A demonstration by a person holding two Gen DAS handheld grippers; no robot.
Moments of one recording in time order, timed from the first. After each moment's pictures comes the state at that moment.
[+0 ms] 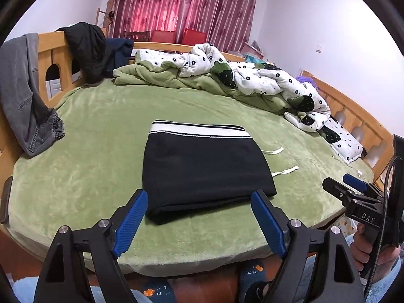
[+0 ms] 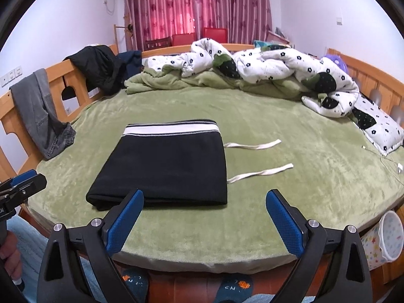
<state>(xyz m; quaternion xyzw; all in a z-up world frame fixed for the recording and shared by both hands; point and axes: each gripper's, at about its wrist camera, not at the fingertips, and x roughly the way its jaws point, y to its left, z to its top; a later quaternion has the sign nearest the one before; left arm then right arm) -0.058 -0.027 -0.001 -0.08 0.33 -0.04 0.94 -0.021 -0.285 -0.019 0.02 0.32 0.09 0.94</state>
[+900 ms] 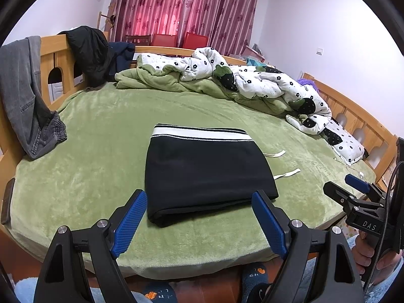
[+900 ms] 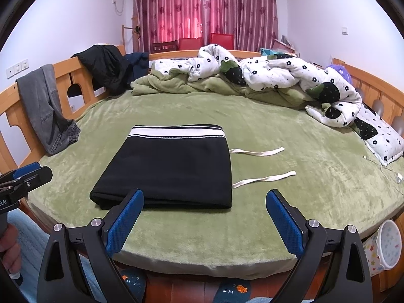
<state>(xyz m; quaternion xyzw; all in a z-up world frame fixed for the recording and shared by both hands) -0.065 -0.032 -0.002 -0.08 0.32 -0.03 0.94 -0.029 -0.275 -0.018 0.00 0.30 0.10 0.95</state>
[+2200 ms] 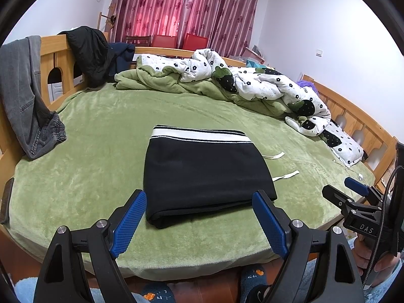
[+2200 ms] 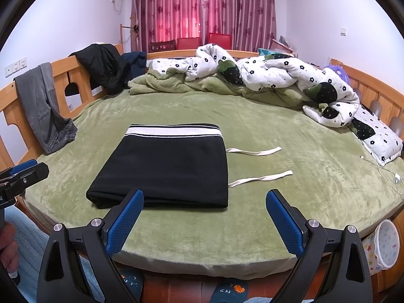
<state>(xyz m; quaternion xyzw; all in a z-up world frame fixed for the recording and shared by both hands) -0.062 -0.033 -0.002 -0.08 0.32 -0.03 0.94 -0.033 -0.271 -0.019 -0.01 0.31 0.09 0.95</state>
